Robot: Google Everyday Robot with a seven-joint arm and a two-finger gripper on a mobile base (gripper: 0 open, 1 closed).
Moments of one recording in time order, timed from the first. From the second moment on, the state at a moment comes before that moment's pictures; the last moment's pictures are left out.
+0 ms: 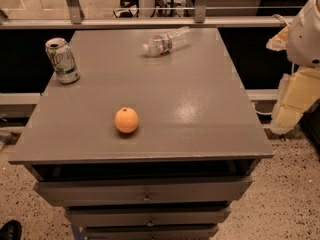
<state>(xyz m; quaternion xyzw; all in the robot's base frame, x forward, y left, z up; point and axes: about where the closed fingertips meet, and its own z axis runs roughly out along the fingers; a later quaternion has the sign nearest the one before) 0.438 -0.217 0.976 -0.60 0.78 -0.03 0.16</state>
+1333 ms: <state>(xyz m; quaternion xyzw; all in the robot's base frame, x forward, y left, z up) 0.492 -0.061 0.884 -0.59 0.72 0.19 0.32</state>
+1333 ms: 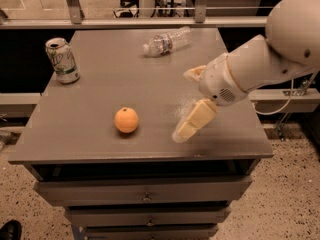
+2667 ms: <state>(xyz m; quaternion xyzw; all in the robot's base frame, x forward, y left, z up) 0.503 0.043 0.848 -0.55 0.69 0.30 0.36</state>
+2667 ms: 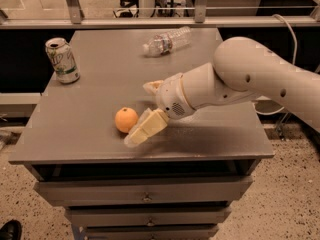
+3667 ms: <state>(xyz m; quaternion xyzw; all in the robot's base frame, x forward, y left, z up) 0.503 0.048 0.847 -0.54 0.69 0.32 0.37</state>
